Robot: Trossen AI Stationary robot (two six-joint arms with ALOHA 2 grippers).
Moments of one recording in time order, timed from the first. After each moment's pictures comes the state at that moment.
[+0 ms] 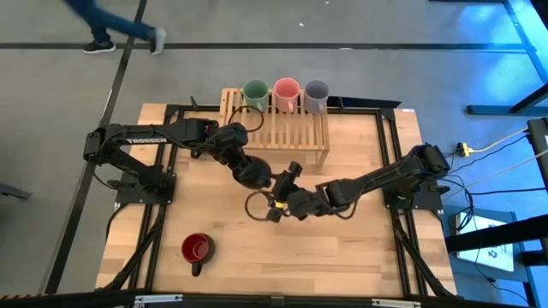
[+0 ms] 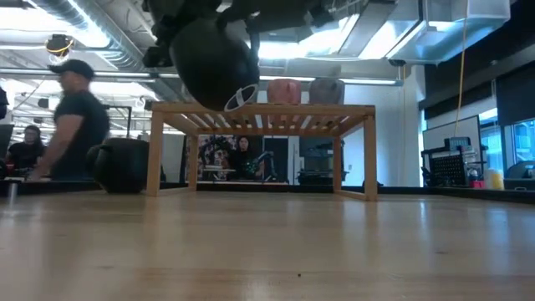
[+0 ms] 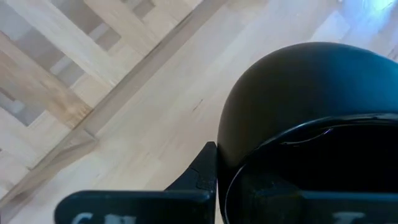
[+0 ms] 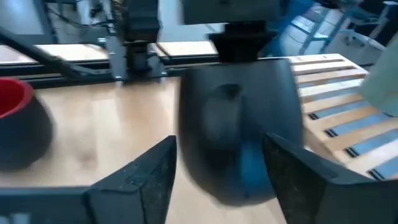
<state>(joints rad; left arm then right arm) 0.15 1.38 1.26 -0.94 -0.01 -0.65 0.32 1.77 1.34 -0.05 0.72 0.18</state>
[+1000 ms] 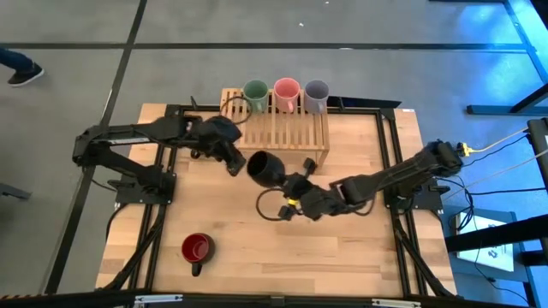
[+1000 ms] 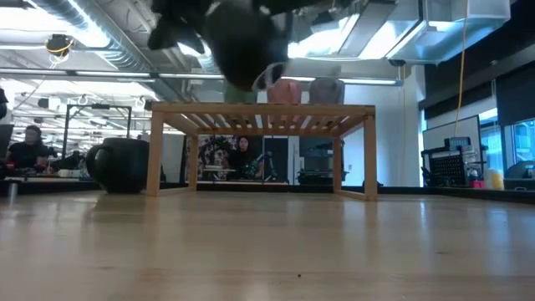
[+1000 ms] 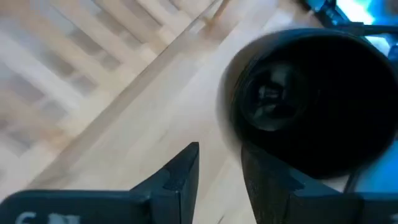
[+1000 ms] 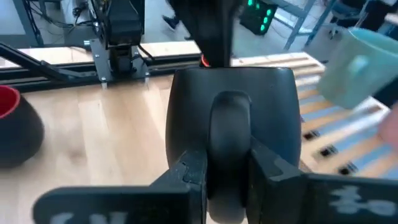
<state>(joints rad) 0.15 1.26 1.27 -0.89 0.00 -0.62 0.36 1.65 1.33 -0.23 0.80 0.25</state>
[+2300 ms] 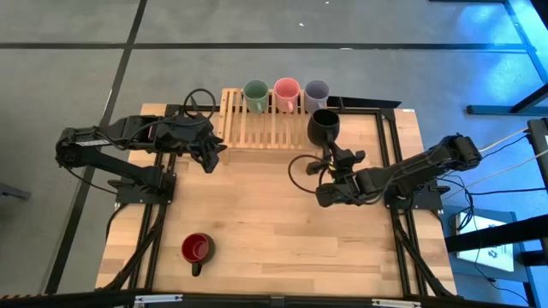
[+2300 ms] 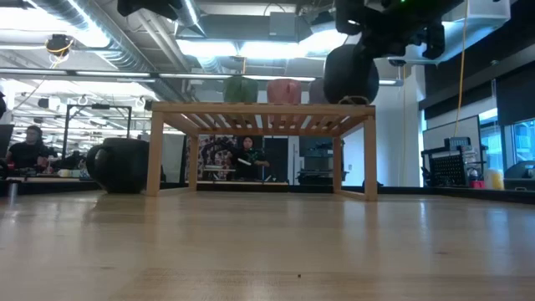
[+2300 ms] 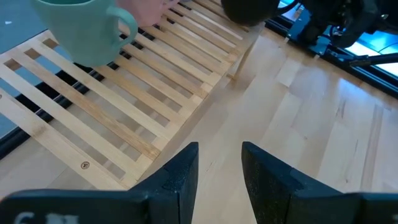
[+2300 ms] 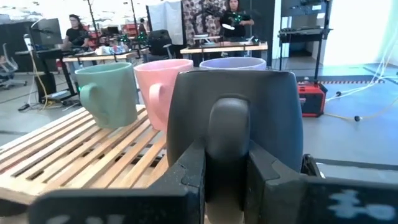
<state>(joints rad) 0.02 1.01 1.26 -0.93 -0.32 -0.50 0.28 1.44 0.94 -0.39 1.50 1.02</state>
